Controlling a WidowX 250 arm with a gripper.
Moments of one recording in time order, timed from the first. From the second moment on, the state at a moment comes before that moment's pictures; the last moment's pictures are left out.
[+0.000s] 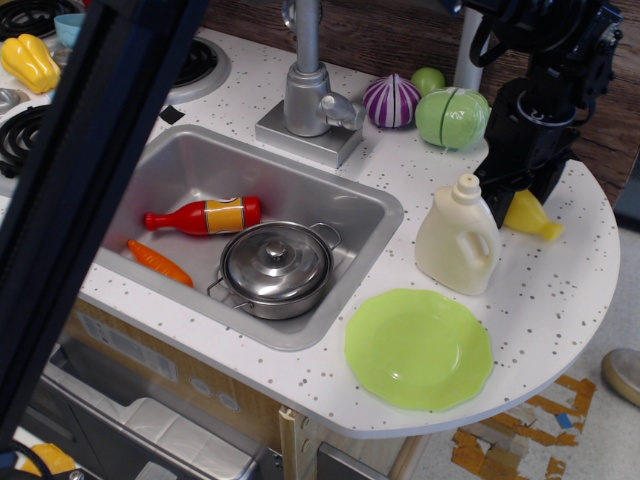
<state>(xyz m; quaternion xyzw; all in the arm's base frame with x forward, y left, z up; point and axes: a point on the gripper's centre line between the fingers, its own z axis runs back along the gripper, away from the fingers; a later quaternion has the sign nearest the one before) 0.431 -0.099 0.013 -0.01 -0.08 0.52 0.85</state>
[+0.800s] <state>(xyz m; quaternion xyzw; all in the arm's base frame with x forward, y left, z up) 0.402 -0.071 0.124 0.10 -0.06 0.53 0.84</state>
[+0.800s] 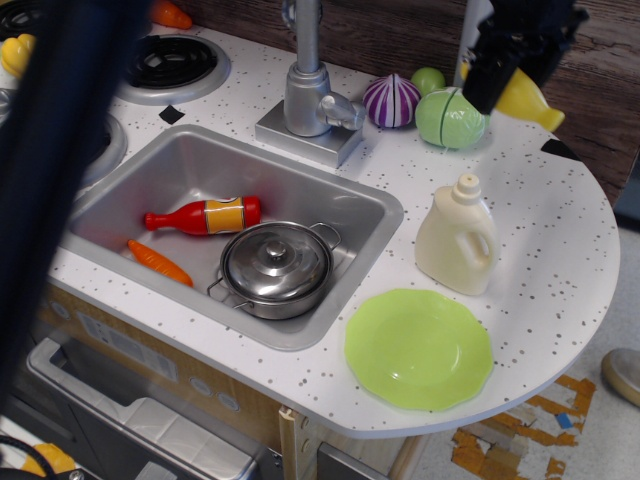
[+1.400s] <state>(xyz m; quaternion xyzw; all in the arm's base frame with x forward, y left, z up) 0.303 -0.096 0.138 0.06 -0.10 0.63 0.76</state>
